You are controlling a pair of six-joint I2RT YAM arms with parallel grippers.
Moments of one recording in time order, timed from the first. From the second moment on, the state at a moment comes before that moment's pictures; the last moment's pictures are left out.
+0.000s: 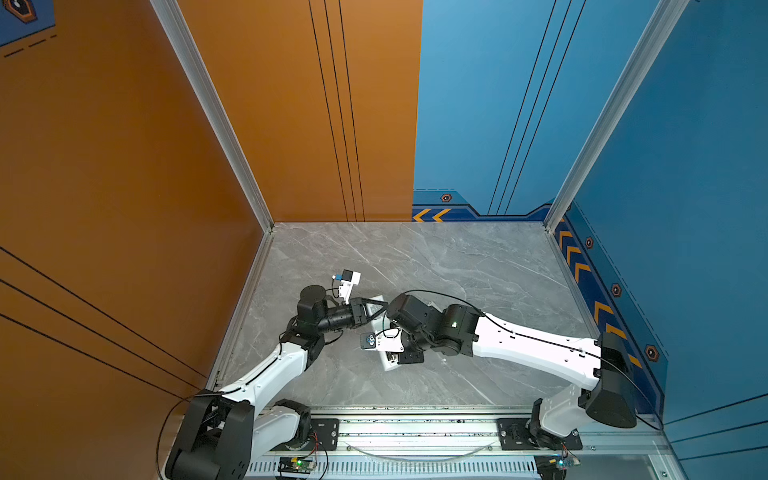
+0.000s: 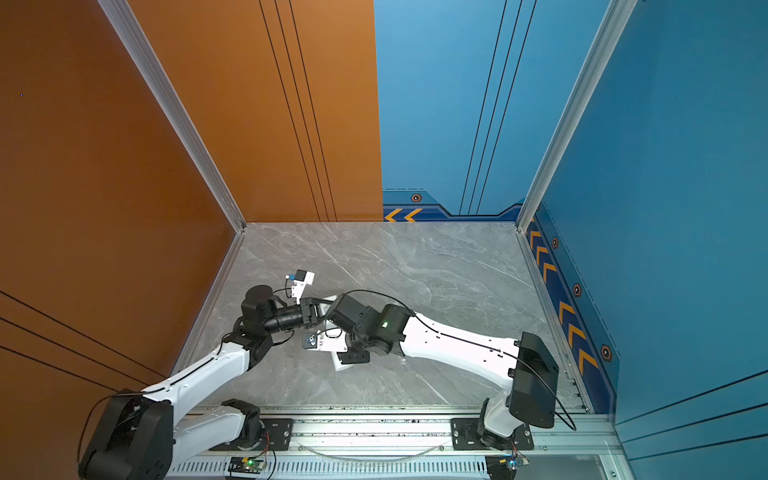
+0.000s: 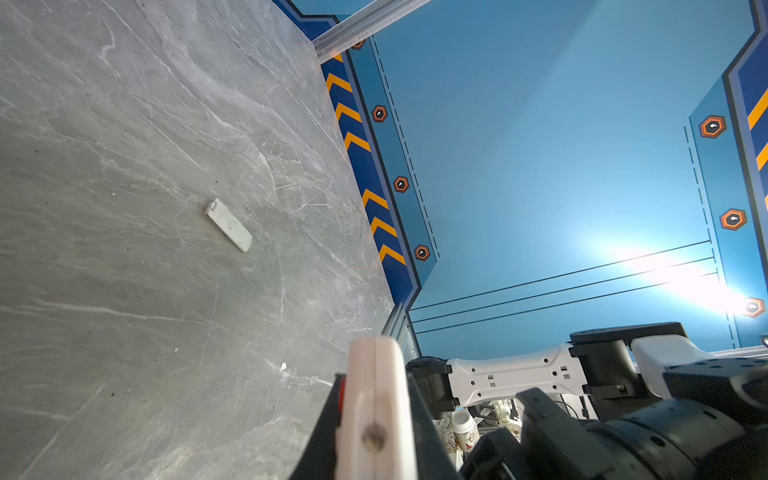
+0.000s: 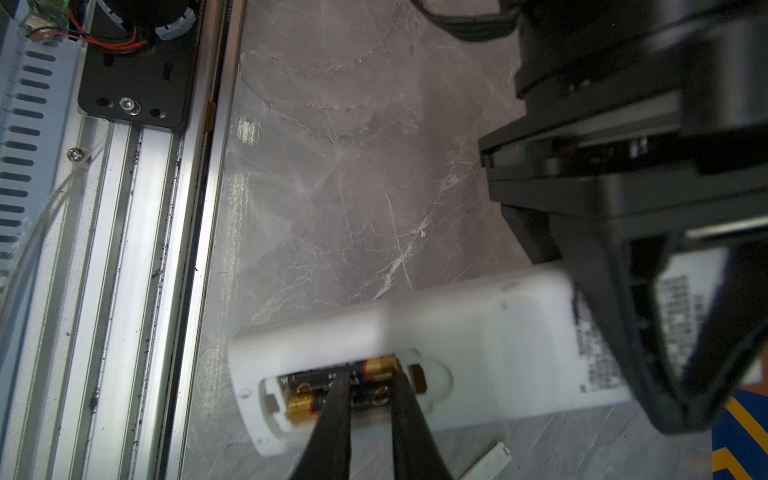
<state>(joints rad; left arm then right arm) -0.28 1.13 0.45 0.45 0.92 -0.98 1.15 1.57 1.36 -0.74 -0.02 -0.59</state>
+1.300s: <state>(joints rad) -0.25 1.13 0.45 0.43 0.88 -0.97 1.11 1.46 1.31 -0.66 0.05 -0.47</state>
